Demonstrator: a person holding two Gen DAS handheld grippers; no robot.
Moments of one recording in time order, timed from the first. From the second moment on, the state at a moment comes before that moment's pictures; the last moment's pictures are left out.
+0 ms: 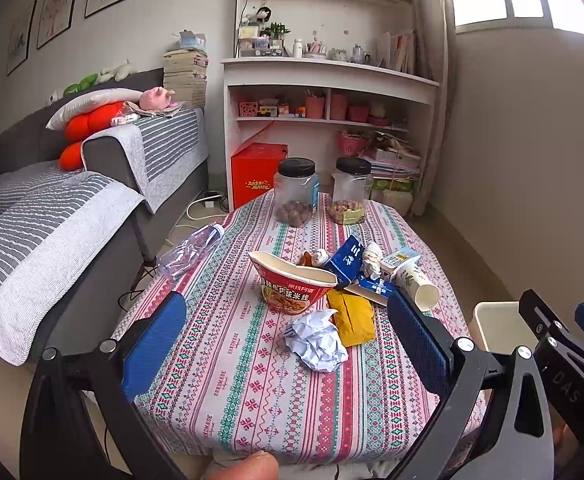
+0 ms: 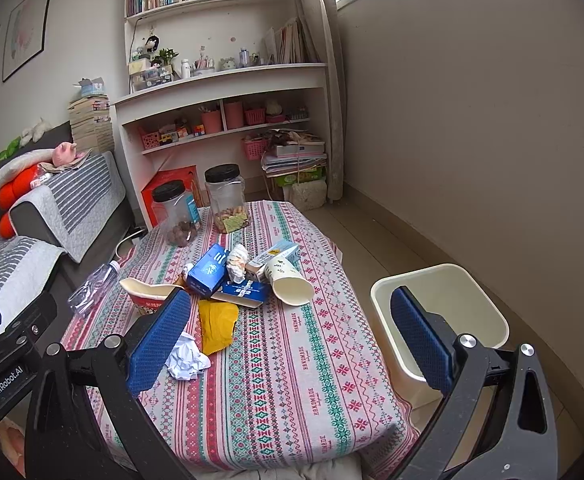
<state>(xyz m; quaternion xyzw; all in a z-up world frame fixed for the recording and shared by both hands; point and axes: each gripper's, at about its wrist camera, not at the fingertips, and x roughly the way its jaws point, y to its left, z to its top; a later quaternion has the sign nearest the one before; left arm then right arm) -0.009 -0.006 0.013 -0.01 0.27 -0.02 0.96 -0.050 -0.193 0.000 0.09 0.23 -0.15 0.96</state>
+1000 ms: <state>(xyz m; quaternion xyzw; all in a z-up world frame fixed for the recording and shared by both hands) -0.009 -0.002 0.001 -0.01 0.28 -0.02 0.96 -0.054 -0.182 -0.005 0.09 0.24 -0.14 0.96</state>
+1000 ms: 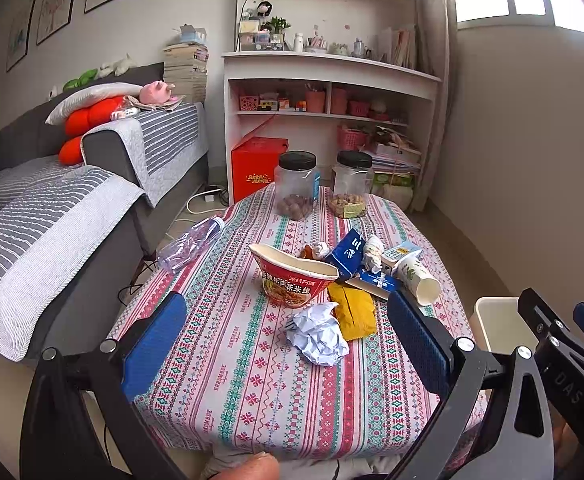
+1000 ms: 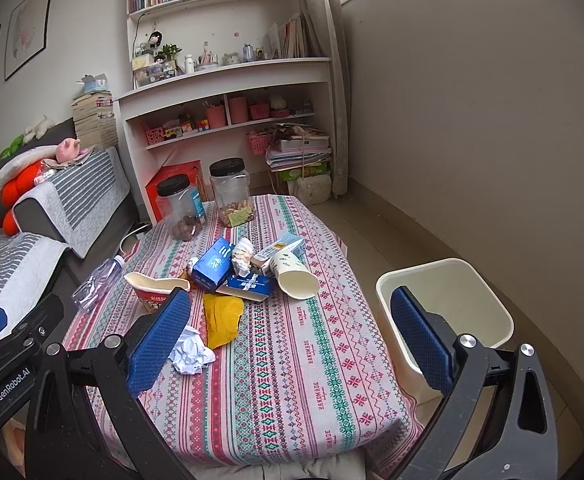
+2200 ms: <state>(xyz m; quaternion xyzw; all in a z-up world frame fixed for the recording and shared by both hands) -0.002 -0.001 -0.004 0.00 0.29 -0.02 0.96 -0.044 -0.185 -0.018 0.09 0.26 -0.14 0.95</state>
